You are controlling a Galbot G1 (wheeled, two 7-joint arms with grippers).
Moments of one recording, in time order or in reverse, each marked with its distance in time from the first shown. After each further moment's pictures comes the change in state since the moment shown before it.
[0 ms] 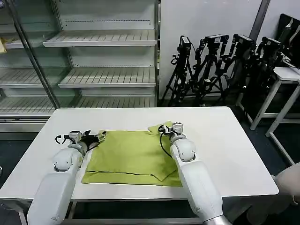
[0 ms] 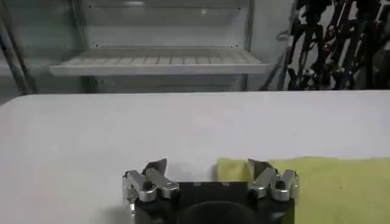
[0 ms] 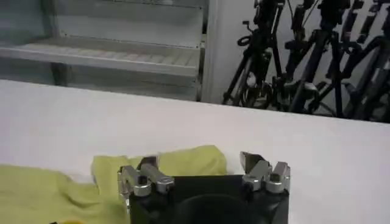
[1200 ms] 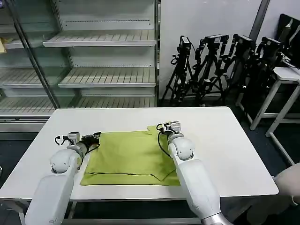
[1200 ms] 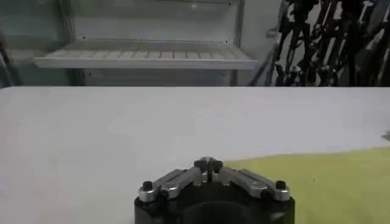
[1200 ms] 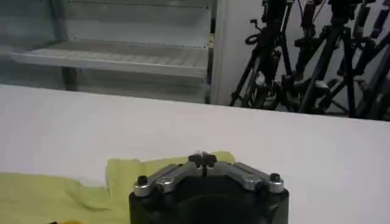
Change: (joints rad) left arm 0.047 0.011 -0.039 -0.080 -0.009 0.034 0.054; right arm -0.003 -0.005 -0.017 0.034 0.006 -0.002 -0.015
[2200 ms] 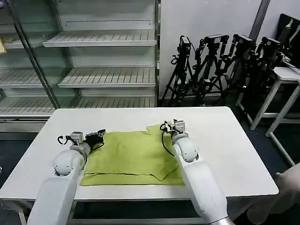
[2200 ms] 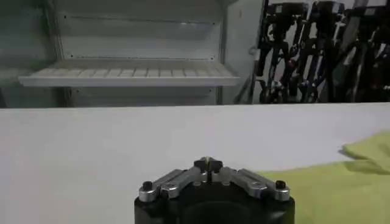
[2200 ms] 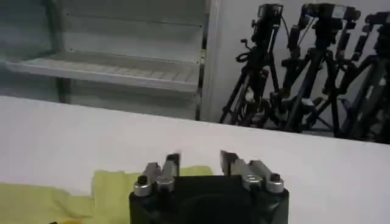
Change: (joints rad) left arm 0.030 -0.039 0.007 -0.078 0.025 -0.009 -0.003; right arm 0.010 -0.031 0.001 0.022 0.029 -0.002 0.032
